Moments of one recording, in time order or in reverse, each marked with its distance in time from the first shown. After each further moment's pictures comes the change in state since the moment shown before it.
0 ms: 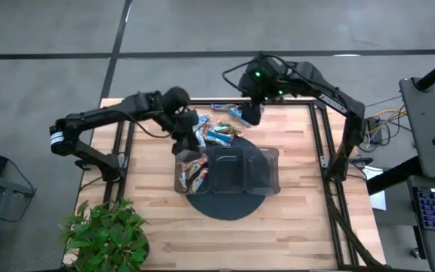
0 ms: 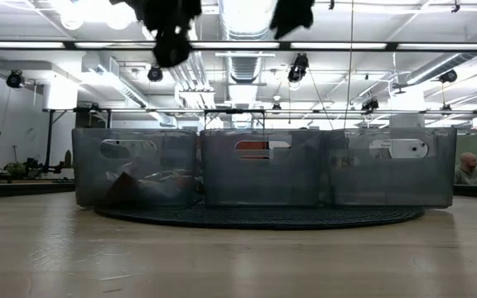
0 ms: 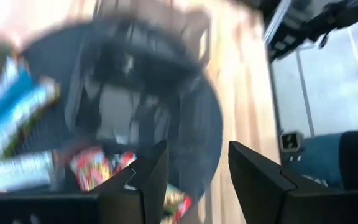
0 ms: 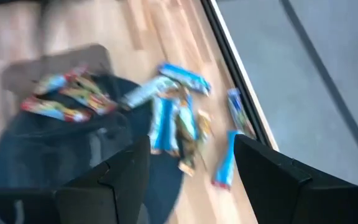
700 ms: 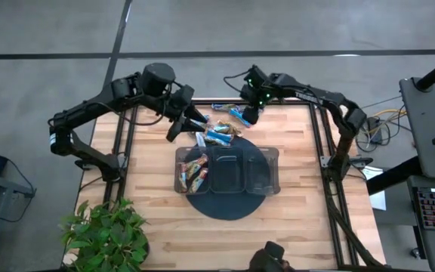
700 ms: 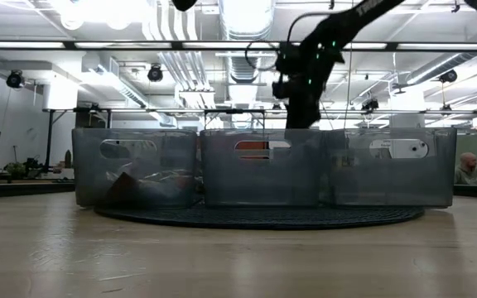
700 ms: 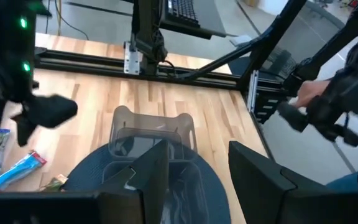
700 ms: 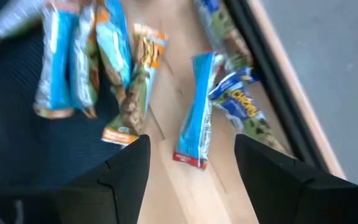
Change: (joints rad) left arm -0.009 0.000 0.326 0.039 -0.031 0.067; right arm -0.285 0.047 -0.666 0.484 -0.139 -0.125
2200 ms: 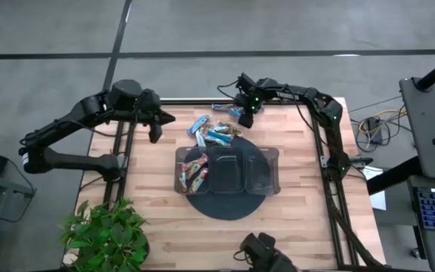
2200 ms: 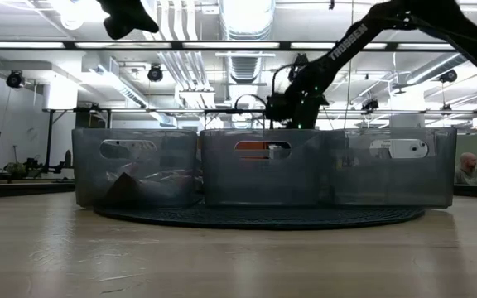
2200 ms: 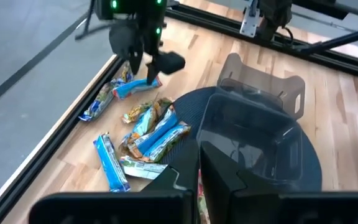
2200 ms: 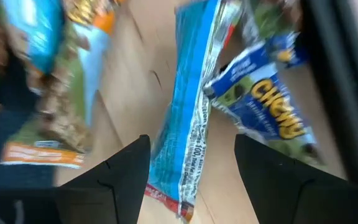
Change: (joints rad) left arm 0.111 -0.404 -0.458 0.001 -0.381 -0.052; right arm -0.056 0.287 0.061 0.047 -0.030 -0.094
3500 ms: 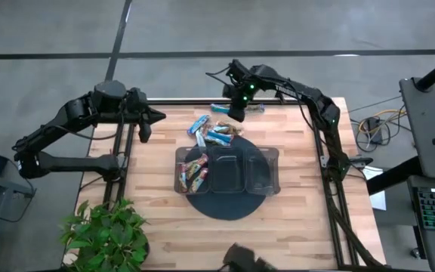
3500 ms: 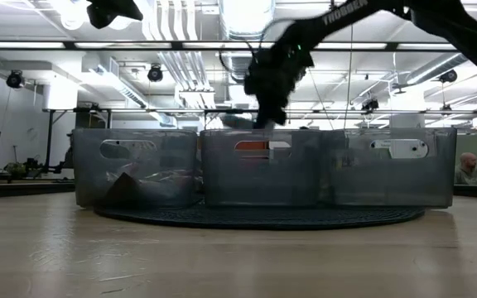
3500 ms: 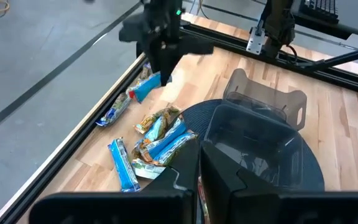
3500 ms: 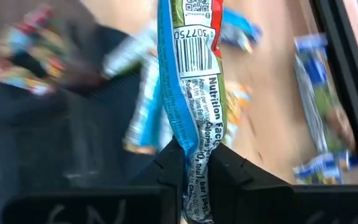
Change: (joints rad) left arm -0.001 -0.106 0.005 -0.038 -0.052 -0.022; right arm 0.100 -0.002 0.387 -0.295 -0.274 0.023
